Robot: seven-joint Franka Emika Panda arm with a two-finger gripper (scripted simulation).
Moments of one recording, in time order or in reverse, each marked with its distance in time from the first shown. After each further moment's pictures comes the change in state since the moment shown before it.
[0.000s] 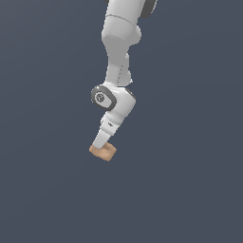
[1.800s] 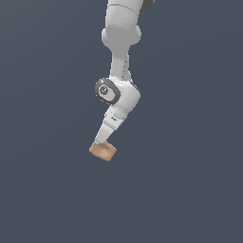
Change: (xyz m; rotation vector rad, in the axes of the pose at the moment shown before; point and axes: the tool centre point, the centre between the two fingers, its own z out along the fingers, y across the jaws) arm 0.000 0.003 -0.032 0.015 -0.003 0.054
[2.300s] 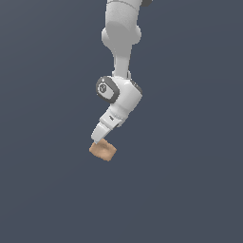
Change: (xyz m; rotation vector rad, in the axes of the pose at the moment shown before) arm 0.000 0.010 -0.008 0.058 -0.007 0.188
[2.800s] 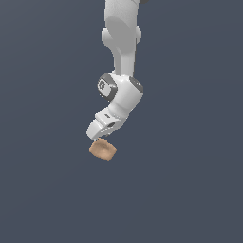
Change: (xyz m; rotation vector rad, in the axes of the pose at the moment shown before) arm 0.003 0.008 -0.014 0.106 -0.008 0.263
